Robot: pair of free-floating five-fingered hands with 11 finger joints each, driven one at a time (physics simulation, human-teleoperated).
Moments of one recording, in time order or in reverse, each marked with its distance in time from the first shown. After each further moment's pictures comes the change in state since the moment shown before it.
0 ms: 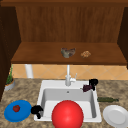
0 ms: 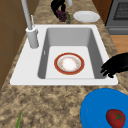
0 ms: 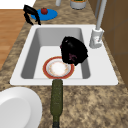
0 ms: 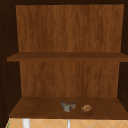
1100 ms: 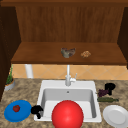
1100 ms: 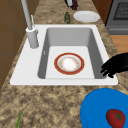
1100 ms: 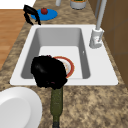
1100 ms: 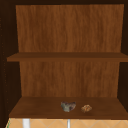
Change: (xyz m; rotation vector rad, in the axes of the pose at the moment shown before) left hand 0.000 0.000 0.000 0.000 0.000 0.000; right hand -0.120 0.032 0.109 -0.008 -0.008 -0.012
